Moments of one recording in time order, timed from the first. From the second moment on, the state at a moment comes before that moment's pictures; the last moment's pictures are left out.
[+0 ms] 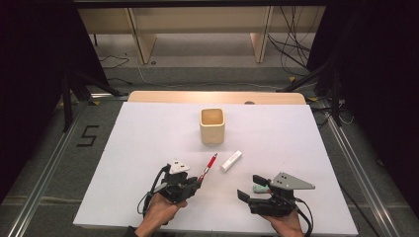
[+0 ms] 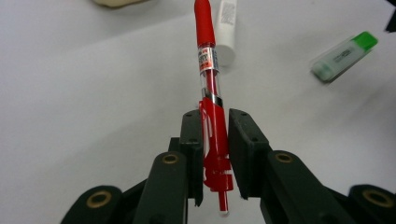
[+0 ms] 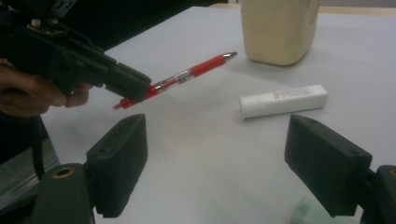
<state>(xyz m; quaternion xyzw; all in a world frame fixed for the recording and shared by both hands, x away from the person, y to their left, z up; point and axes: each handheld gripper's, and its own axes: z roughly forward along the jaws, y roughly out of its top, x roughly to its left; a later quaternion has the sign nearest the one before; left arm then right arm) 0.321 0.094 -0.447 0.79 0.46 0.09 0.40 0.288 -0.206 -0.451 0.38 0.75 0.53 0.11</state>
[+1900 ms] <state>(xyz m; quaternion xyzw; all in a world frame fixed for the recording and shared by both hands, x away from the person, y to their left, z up) 0.289 0.061 -0.426 0.79 0.38 0.10 0.47 0.347 -0.182 -0.471 0.48 0.56 0.66 -0.15</state>
